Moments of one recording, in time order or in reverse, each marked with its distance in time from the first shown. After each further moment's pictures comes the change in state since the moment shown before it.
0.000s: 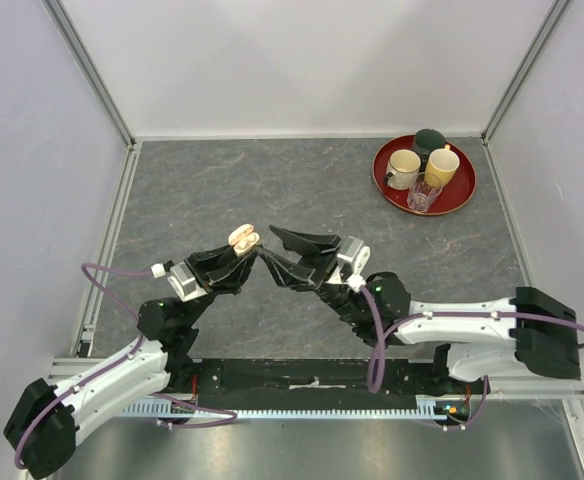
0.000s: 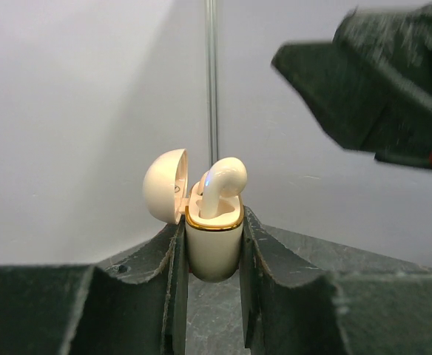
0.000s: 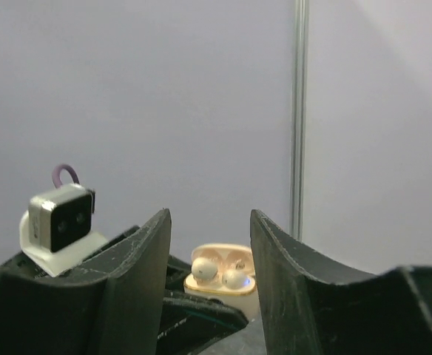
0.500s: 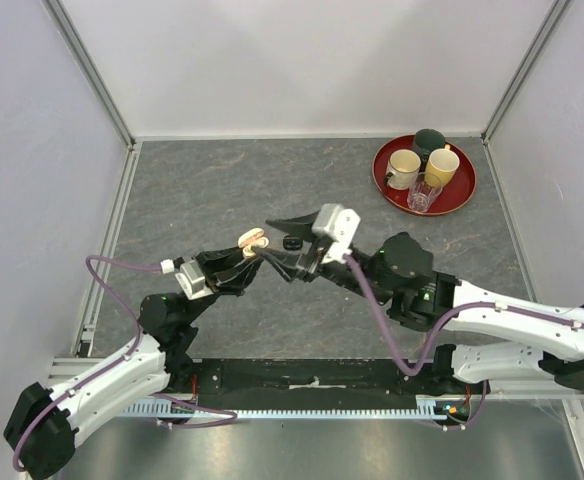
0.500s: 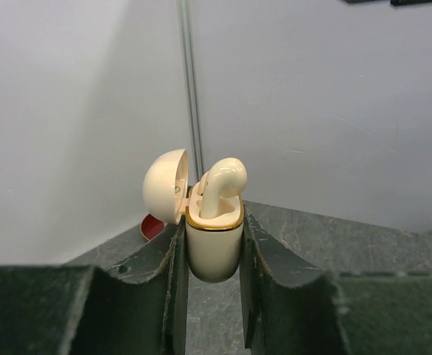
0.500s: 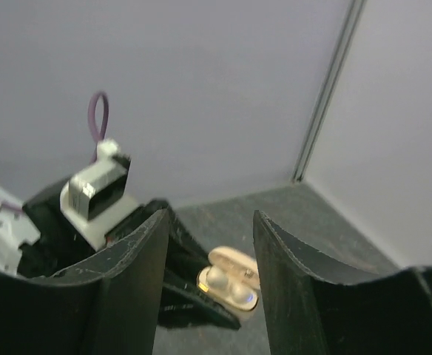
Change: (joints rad) left arm 0.000 -0.028 0.040 -0.143 0.084 0.025; right arm -0.018 -0.219 0.420 -0.981 -0.092 -0.002
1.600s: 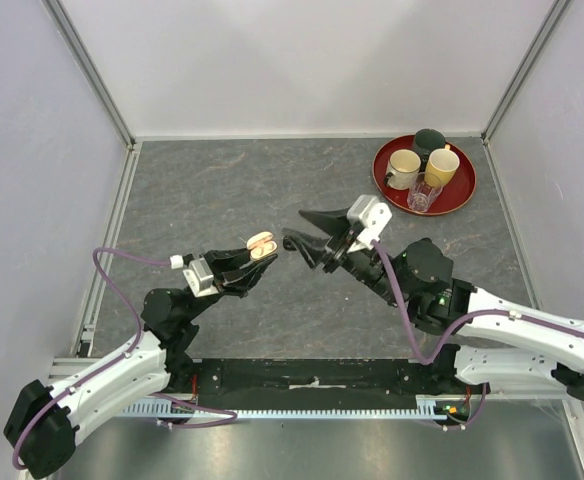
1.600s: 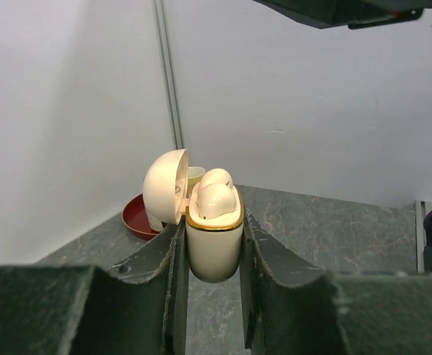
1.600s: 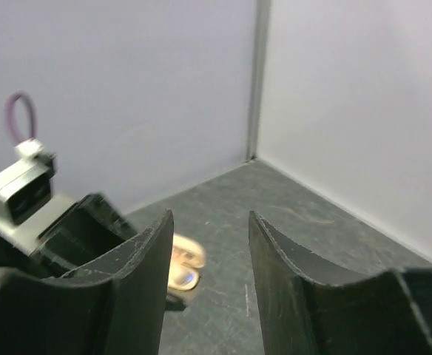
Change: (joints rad) left arm 0.000 0.019 0.032 -0.065 0.079 0.000; right arm -0.066 -0.108 -0.138 -0.037 0.083 0.066
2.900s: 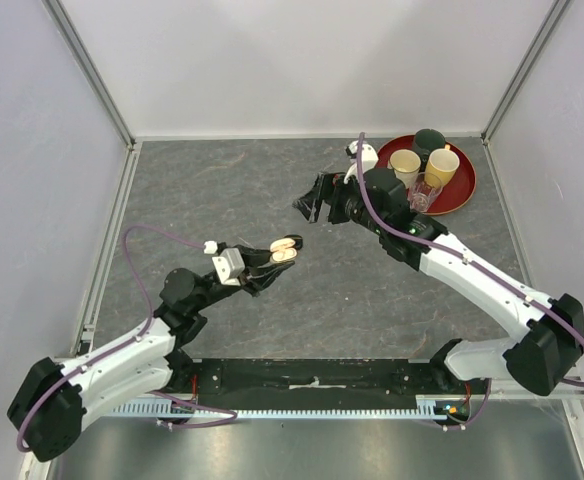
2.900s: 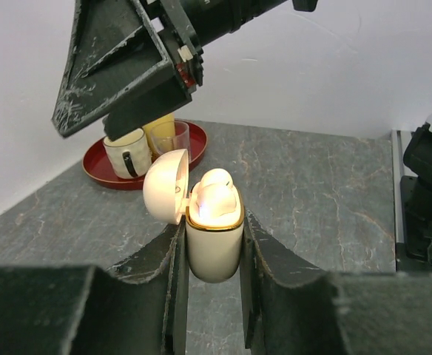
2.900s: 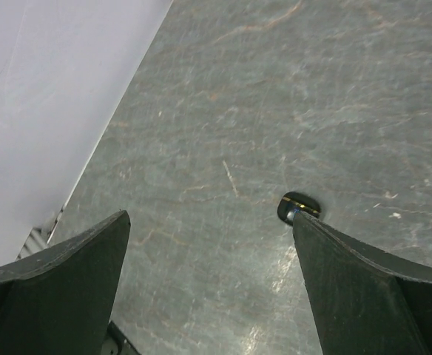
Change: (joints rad) left arm 0.000 0.150 0.061 -0.134 0.109 0.049; right arm -0.532 0.295 0.139 -0.393 -0.227 0.635
